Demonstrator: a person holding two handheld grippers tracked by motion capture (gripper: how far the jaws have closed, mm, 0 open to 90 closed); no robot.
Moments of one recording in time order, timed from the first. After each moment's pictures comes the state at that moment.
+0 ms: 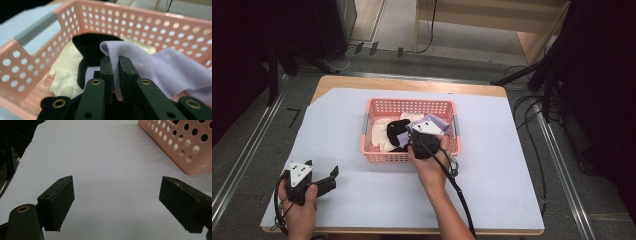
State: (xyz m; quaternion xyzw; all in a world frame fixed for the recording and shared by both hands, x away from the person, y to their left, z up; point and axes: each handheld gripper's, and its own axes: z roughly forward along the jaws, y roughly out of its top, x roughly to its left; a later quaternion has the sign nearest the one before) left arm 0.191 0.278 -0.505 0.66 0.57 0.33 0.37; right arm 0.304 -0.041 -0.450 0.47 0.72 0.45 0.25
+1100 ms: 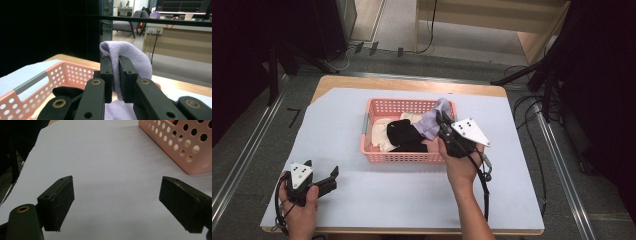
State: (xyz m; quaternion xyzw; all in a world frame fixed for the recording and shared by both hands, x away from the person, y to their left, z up) left arm 0.190 0.274 -0.506 0.65 0.56 0.34 0.37; right arm 0.290 -0.125 -0.414 0.41 0.62 0.57 0.34
